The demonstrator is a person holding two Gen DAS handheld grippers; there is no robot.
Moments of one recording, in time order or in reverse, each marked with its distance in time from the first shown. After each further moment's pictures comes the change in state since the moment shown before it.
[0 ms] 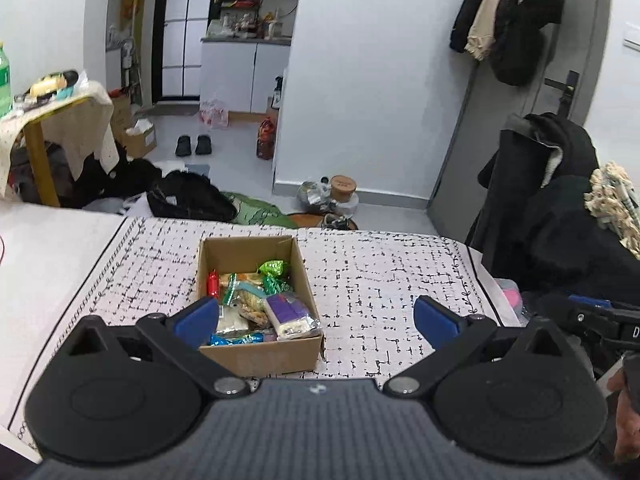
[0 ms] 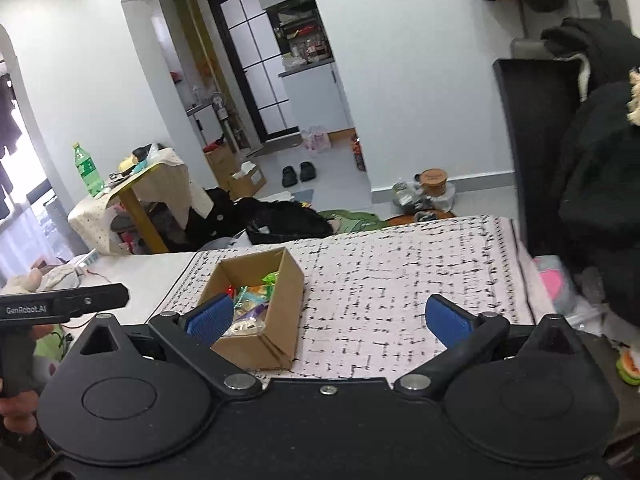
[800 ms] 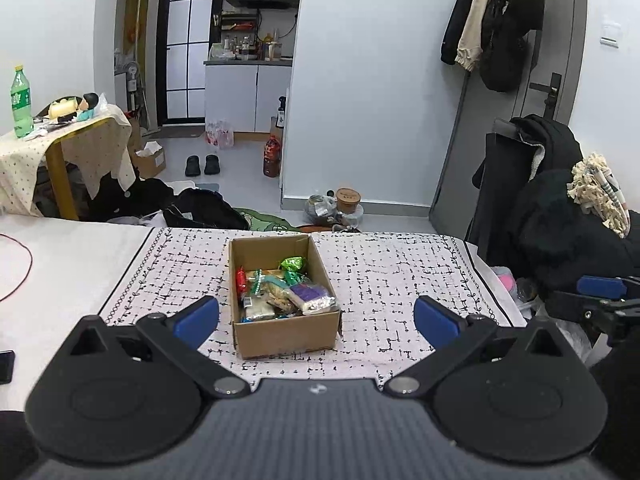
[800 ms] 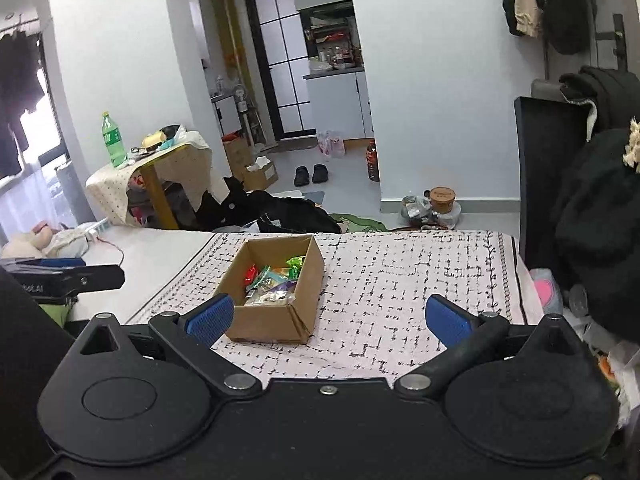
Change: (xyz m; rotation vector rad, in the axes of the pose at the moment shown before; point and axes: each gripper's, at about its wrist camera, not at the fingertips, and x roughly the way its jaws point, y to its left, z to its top) left arm -0.072 0.016 -0.032 0.042 -0.052 0.017; right arm -0.048 0.052 -0.024 -0.125 -0.011 -0.002
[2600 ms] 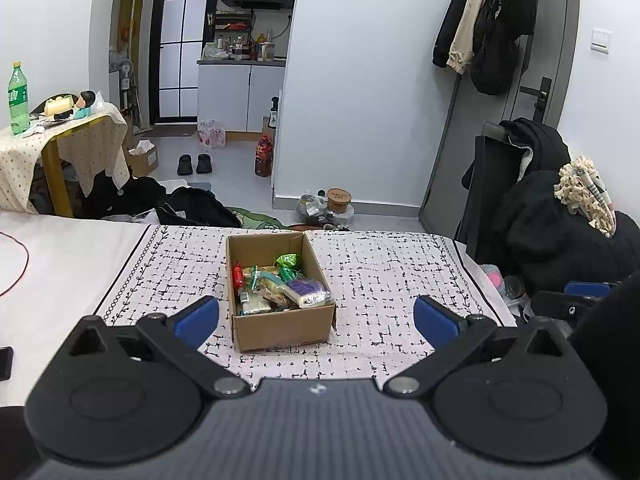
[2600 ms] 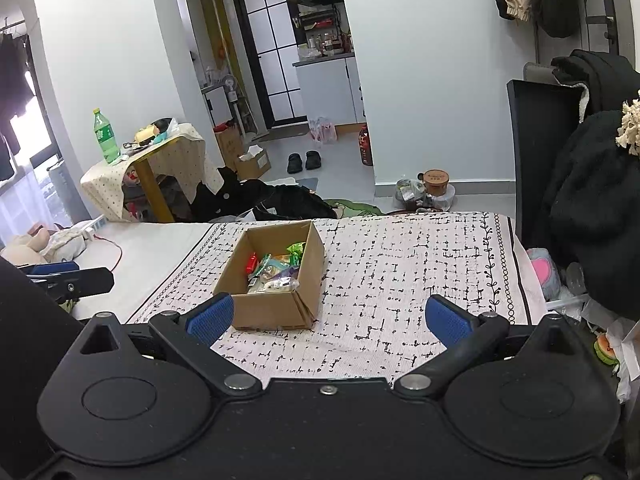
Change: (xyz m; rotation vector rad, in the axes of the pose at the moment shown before) left arm -0.017 0.007 -0.005 -0.006 0.001 -0.035; right arm -0.006 0.012 0.000 0.027 0.043 -0.028
